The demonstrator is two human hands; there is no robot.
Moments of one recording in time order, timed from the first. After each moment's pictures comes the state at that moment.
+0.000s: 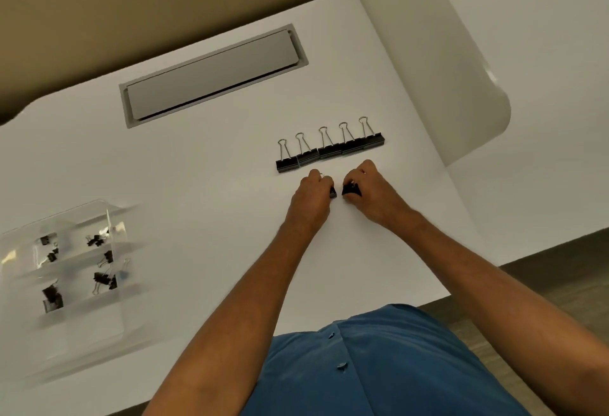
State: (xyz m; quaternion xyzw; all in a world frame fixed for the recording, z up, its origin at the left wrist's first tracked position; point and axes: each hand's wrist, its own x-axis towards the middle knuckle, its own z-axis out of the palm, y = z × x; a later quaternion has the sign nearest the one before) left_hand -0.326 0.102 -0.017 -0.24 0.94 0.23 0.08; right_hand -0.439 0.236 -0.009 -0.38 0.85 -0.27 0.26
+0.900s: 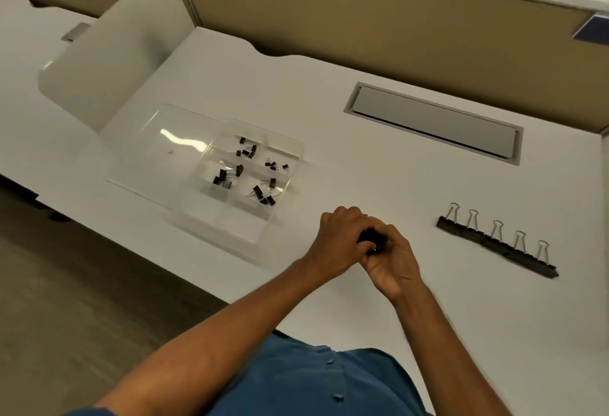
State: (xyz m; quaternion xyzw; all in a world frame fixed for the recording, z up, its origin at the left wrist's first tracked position) left_hand -0.087 0.042 0.094 -0.42 0.84 0.31 -0.14; right_hand -0.205 0.100 0.097 0.06 0.40 -0.61 0.68
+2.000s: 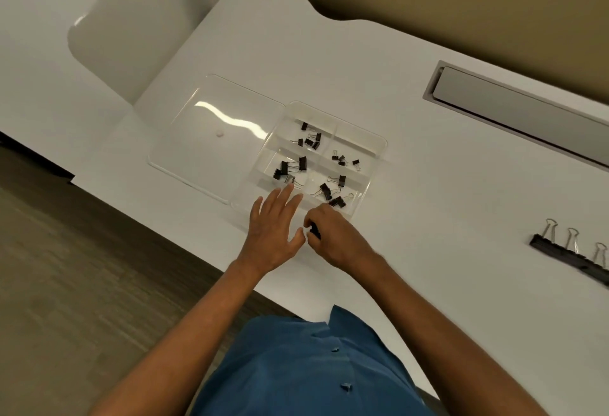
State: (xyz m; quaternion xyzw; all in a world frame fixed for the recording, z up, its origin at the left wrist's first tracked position) left_hand 0.186 -0.054 0.007 -0.54 0.82 0.18 -0.05; right_hand 0.008 -0.035 0.025 -0.72 0.59 -0.13 0.34
